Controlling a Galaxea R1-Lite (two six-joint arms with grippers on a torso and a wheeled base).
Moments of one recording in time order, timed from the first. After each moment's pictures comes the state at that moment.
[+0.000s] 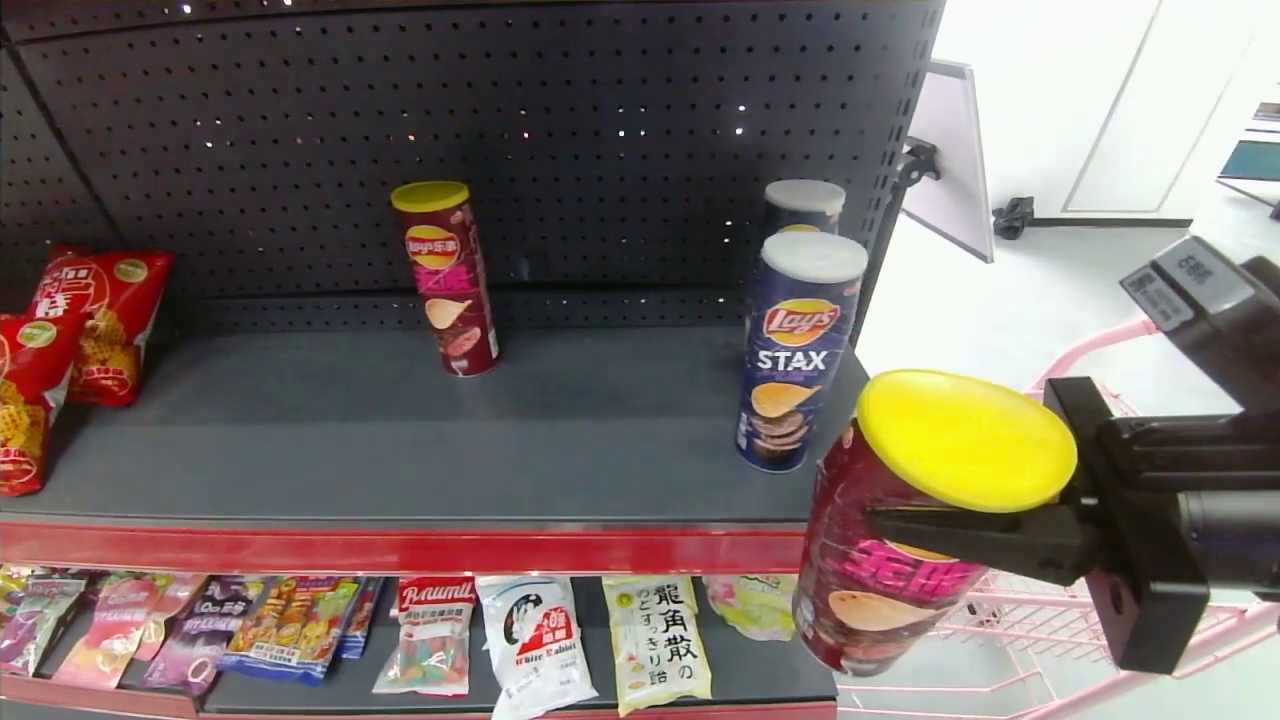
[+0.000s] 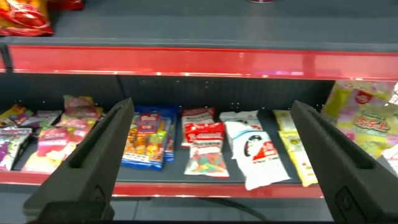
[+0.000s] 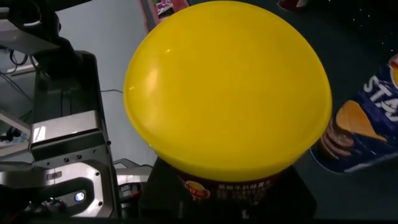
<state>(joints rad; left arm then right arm) 0.00 0.00 0.00 0.01 0.04 -0.01 0.64 1.28 -0.83 -0.11 0.52 -0.32</state>
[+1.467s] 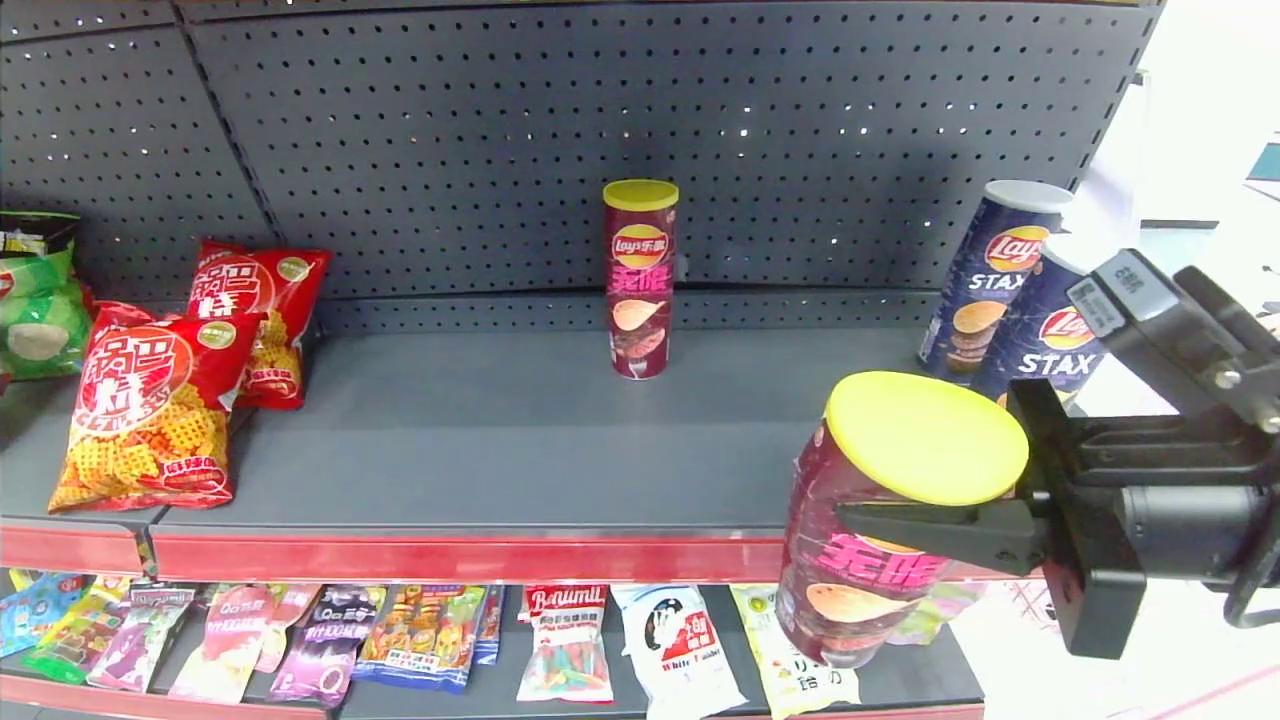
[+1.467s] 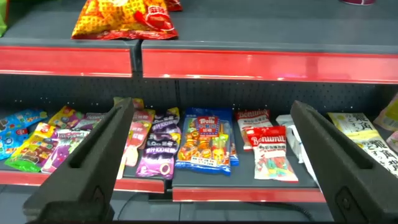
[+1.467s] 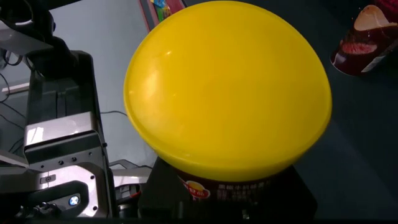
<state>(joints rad) 0.00 0.00 0.00 0.01 0.04 -0.01 0.63 1.33 -0.82 -0.16 0.53 -0.32</state>
